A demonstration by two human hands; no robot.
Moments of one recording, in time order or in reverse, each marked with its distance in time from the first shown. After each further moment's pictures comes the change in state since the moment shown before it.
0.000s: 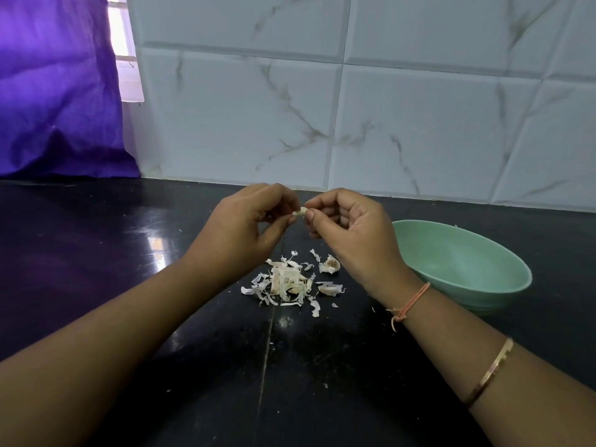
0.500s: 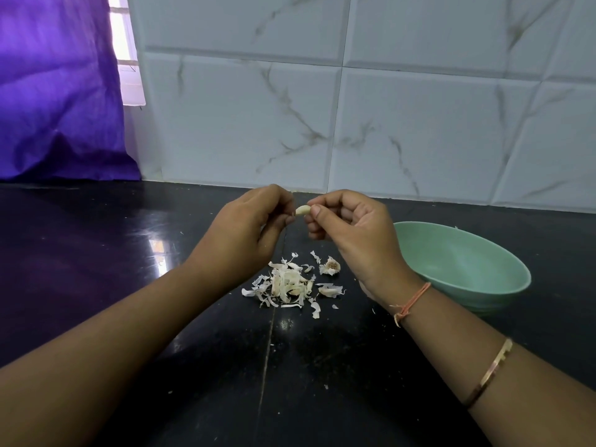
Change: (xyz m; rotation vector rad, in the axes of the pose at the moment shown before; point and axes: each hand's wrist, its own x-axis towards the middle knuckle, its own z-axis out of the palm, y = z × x) left_hand -0.001 0.001 0.001 0.056 -0.002 0.001; right_hand -0.001 -0.006 0.000 0.212 0.018 0.101
